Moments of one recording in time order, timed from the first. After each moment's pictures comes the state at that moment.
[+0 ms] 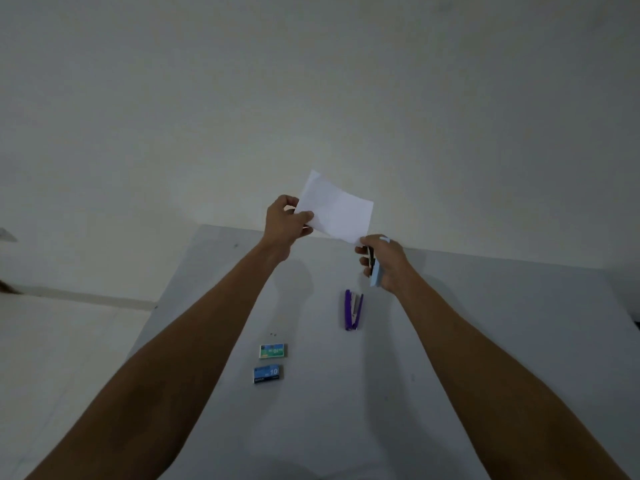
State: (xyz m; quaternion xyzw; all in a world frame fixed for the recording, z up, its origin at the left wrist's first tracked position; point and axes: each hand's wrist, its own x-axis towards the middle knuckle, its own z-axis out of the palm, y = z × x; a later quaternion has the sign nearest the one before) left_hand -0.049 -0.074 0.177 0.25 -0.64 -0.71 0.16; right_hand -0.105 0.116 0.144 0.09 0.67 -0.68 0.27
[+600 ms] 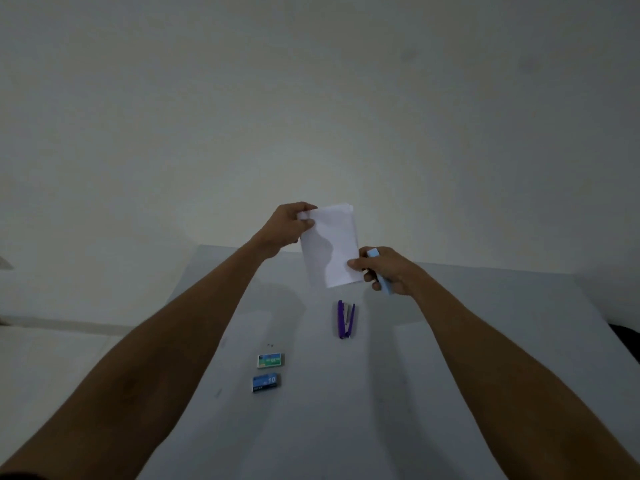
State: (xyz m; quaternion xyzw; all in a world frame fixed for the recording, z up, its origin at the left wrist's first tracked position) left_hand -0.027 -0.071 0.222 0.09 -0.81 -0.58 0.08; right_hand -0.087 0.155 0.185 -0.08 0.78 -0.52 0.33
